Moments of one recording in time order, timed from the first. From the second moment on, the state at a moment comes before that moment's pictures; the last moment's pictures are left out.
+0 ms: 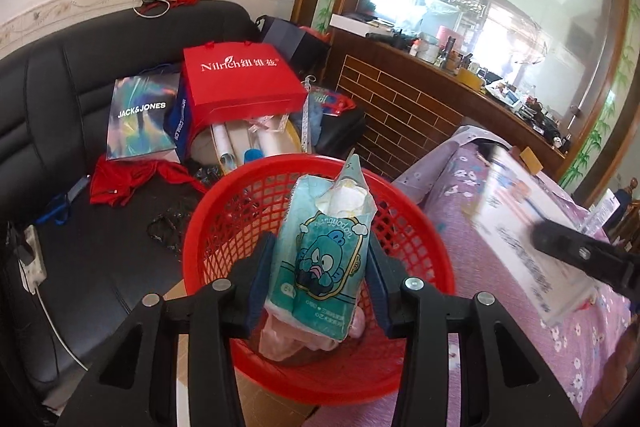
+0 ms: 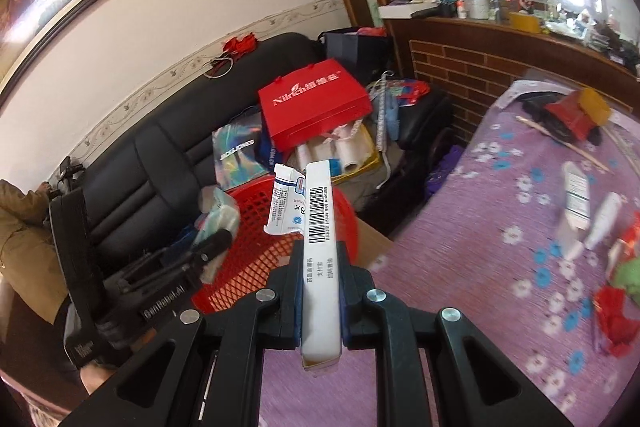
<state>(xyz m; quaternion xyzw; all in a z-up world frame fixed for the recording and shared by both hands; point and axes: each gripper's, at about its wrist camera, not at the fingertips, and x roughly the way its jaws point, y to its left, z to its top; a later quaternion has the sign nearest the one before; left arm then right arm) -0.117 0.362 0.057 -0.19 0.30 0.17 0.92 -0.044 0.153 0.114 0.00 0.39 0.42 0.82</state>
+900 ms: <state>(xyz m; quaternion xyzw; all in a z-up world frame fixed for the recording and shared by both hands) -0.097 0.231 0.063 -0.08 0.33 0.08 0.94 -0.024 0.040 0.096 0.04 0.41 0.35 0.84</state>
